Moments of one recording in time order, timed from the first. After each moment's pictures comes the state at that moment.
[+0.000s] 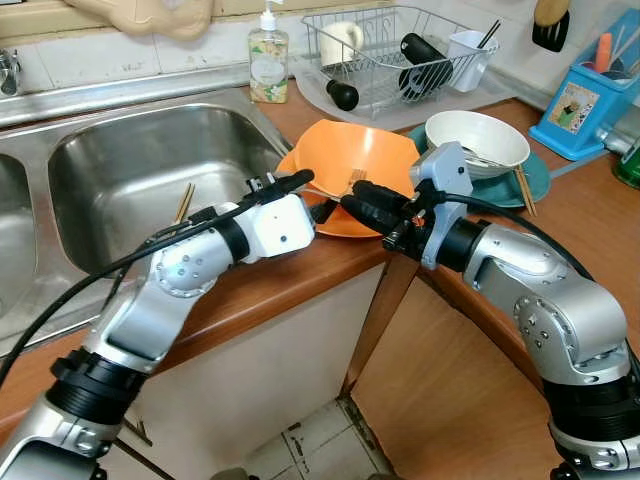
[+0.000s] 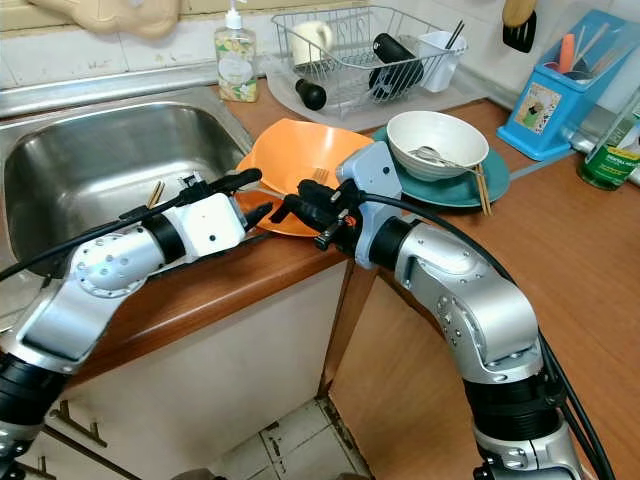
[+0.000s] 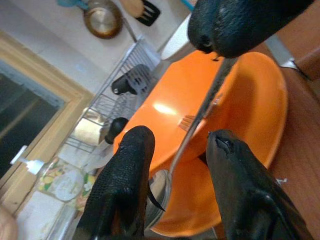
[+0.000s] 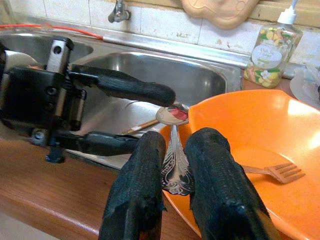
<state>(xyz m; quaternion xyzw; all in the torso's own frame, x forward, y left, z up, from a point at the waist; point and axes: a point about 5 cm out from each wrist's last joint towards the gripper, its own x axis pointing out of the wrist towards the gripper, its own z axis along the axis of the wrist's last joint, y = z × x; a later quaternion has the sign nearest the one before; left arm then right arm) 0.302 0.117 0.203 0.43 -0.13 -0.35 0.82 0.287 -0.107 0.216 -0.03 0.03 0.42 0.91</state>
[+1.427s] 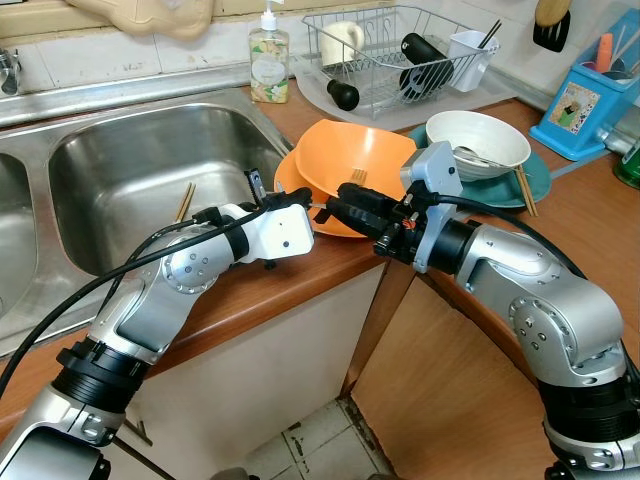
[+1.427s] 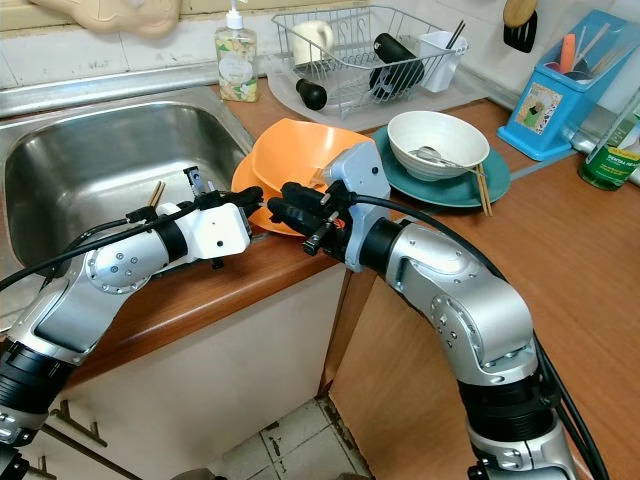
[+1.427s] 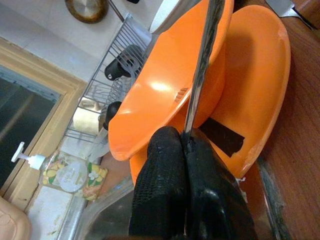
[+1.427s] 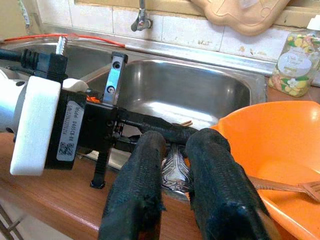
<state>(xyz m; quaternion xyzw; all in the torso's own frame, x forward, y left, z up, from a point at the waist) 0.314 0.122 0.192 0.49 -0.11 -0.34 0.79 0.280 -0.095 0.222 -0.01 0.02 0.46 0.89</state>
